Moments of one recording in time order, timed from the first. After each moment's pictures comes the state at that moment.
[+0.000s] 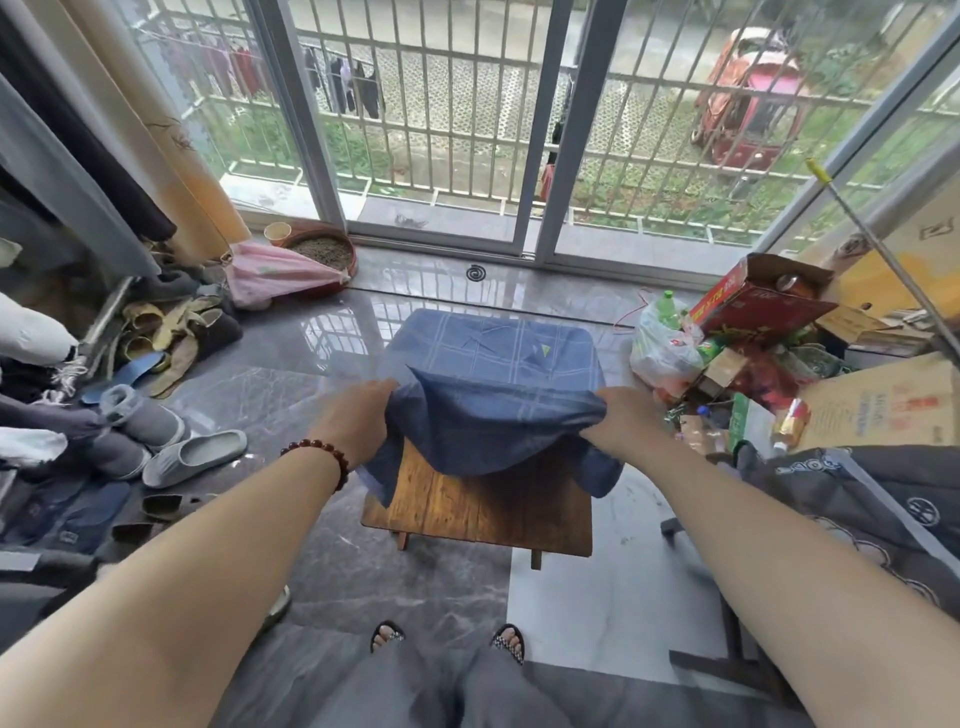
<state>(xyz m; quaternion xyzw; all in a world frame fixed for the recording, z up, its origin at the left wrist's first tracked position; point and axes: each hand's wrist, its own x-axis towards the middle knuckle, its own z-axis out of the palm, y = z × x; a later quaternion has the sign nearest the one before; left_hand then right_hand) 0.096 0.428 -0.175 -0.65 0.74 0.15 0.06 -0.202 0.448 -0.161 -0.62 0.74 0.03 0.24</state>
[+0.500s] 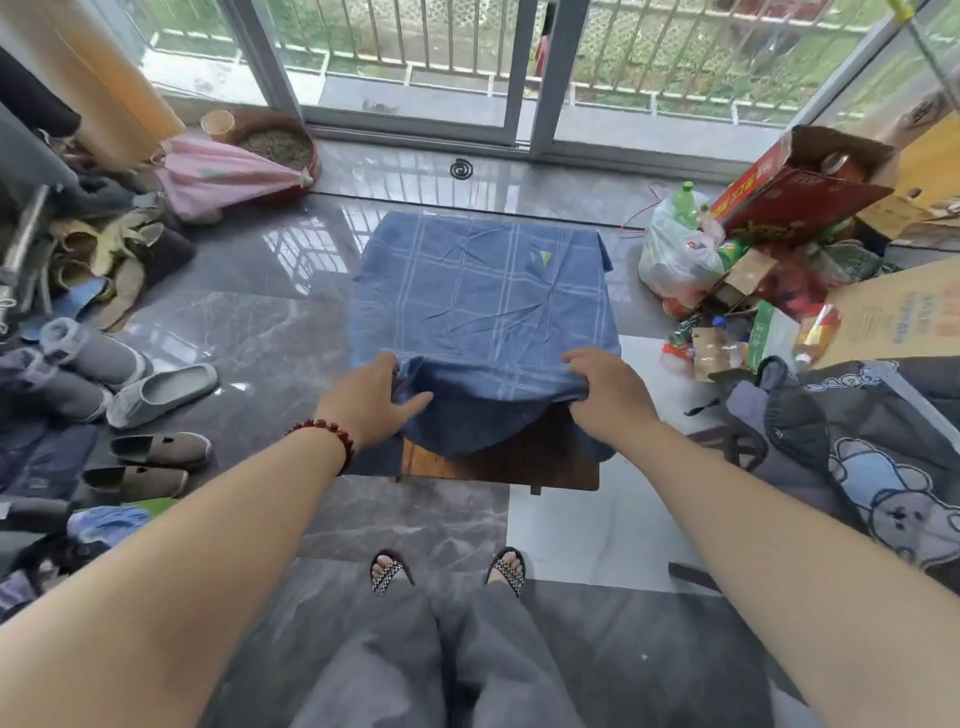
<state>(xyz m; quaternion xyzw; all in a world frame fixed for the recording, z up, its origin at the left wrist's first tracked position) 0.068 0.429 -0.292 -0.66 0.69 0.30 0.03 -0.204 0.454 -0.281 -0.65 0.71 -0.05 0.27</state>
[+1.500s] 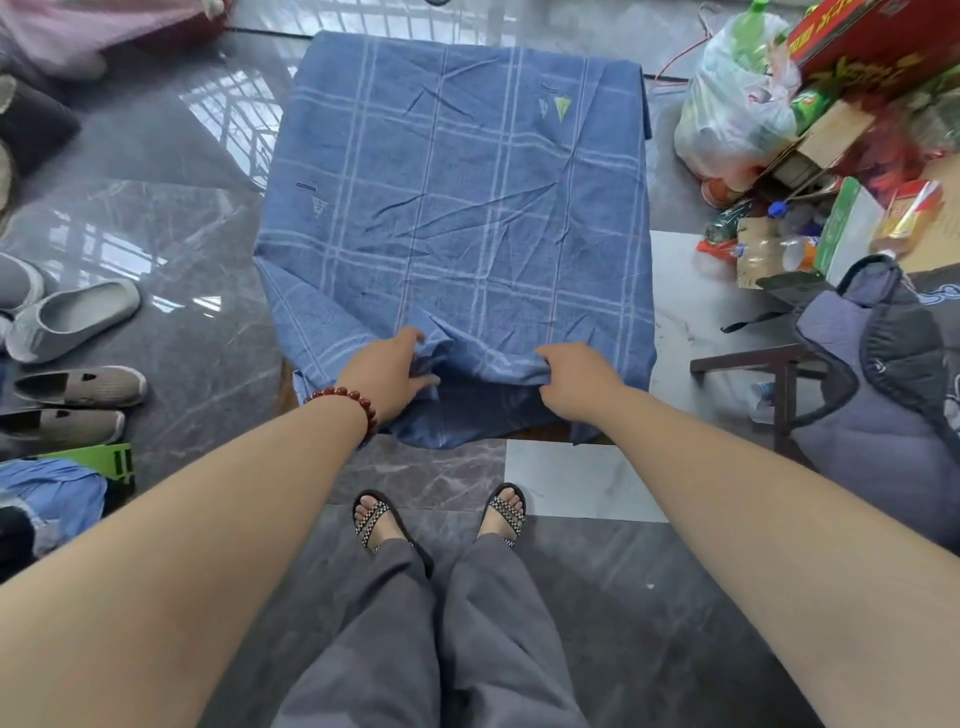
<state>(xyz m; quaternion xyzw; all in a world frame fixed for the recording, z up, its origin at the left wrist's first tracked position) 0.025 0.410 -0.487 -0.60 0.70 0.36 0.12 -0.196 0.436 -0.481 -0.62 0.67 0.14 0.38</state>
